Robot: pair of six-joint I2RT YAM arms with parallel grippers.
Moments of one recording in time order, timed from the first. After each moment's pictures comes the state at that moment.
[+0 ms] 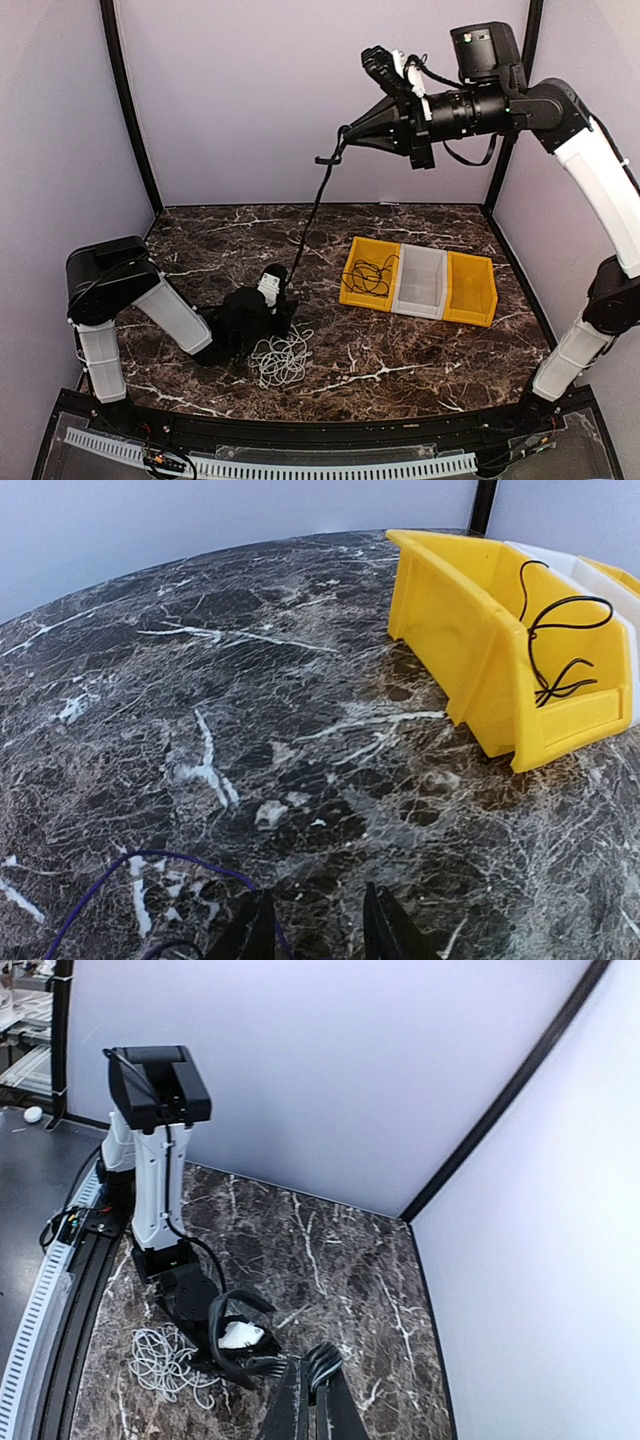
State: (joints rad) left arm -0.92 1.92 0.60 0.94 -0.38 -0.20; right arm 0.88 1.63 2.20 -0.97 -0.53 -0.65
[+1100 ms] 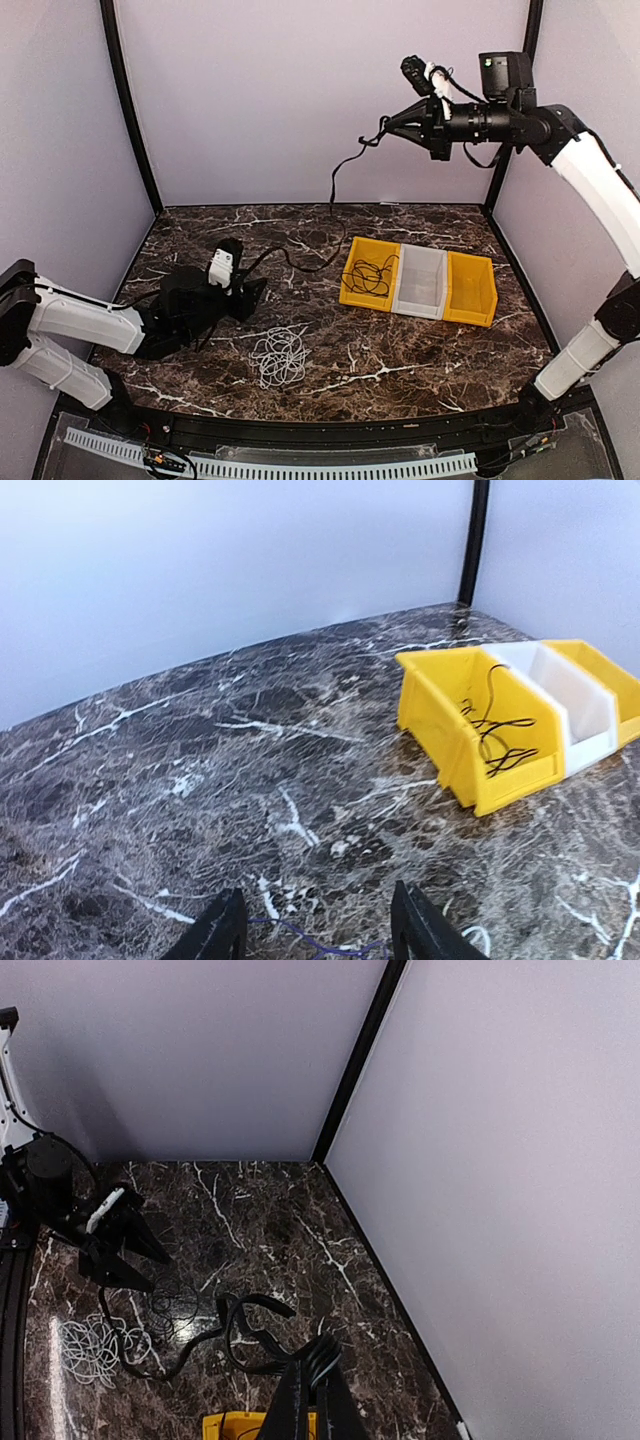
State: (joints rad) left arm -0.85 1.36 0.42 0.67 -0.35 -0.10; right arm 0.55 1.51 1.94 -0.71 -0.57 -0.52
